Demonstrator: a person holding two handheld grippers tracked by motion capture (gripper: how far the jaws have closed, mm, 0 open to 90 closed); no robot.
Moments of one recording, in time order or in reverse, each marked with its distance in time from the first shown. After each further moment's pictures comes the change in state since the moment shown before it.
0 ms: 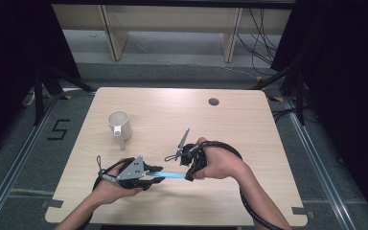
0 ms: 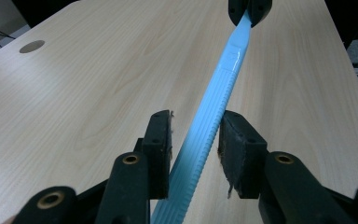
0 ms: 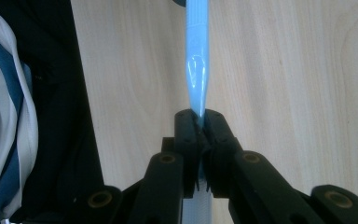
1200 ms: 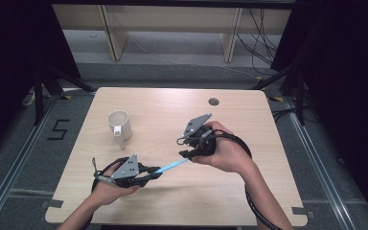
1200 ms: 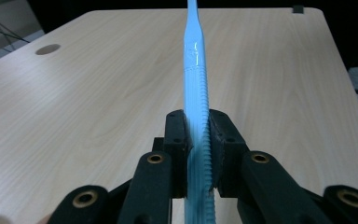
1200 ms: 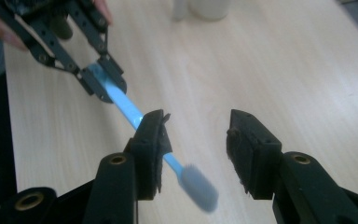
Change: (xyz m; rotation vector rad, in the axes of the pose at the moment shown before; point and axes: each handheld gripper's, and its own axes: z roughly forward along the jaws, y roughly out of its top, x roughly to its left) left arm 0.002 -0.008 -0.009 -0.100 0.057 -0.104; right arm -0.008 -0.011 -0.048 -0.464 -0.274 0.057
